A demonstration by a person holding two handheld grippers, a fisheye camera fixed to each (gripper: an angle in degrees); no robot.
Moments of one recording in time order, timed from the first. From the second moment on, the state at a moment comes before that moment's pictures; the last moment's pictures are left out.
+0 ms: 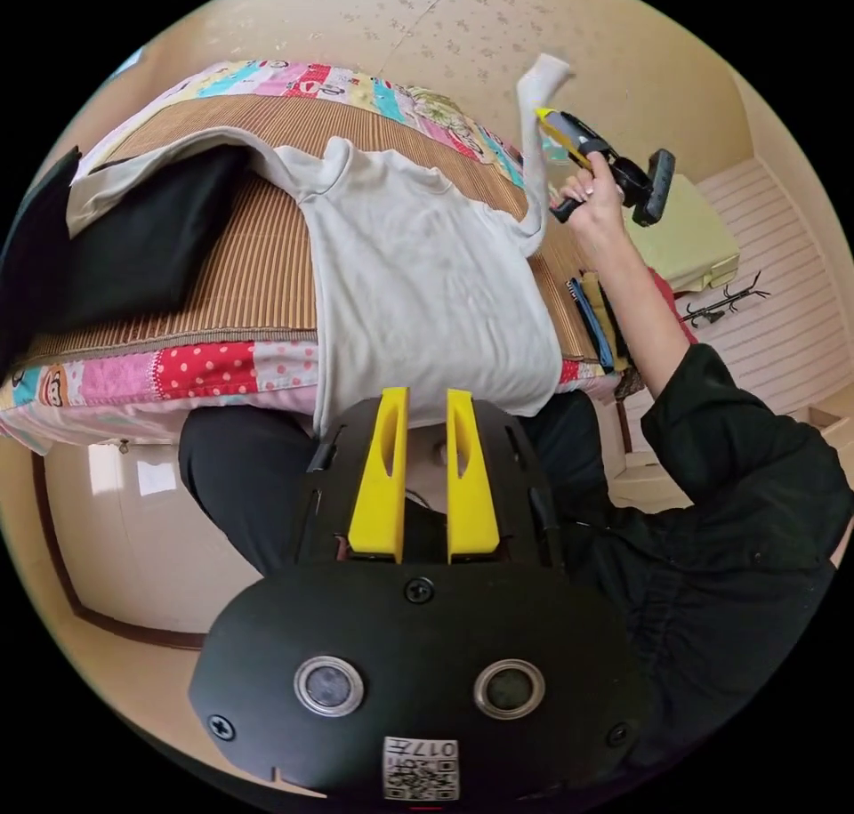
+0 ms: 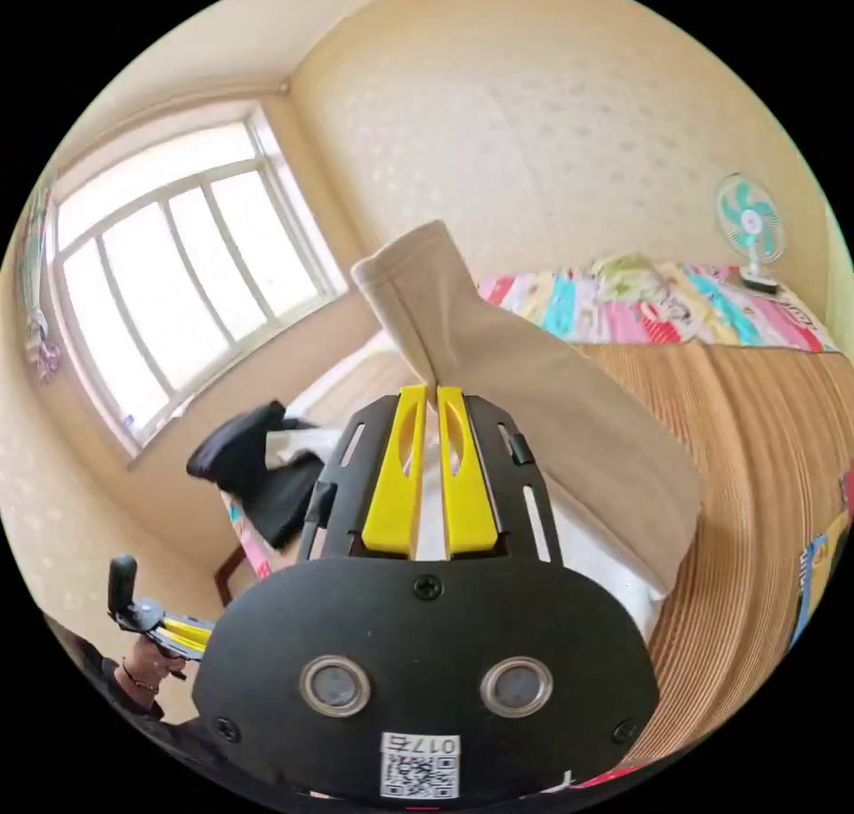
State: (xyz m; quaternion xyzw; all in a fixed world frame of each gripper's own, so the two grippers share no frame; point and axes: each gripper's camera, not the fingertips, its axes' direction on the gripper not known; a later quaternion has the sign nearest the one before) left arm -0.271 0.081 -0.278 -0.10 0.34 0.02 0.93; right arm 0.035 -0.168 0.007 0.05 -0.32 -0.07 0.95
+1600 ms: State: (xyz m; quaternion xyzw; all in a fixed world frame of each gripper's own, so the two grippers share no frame) left arm -0.086 0.039 -0.200 0.02 0.31 0.03 0.95; right arm 0.140 0.052 0.077 -0.13 -0.38 -0.03 0.91
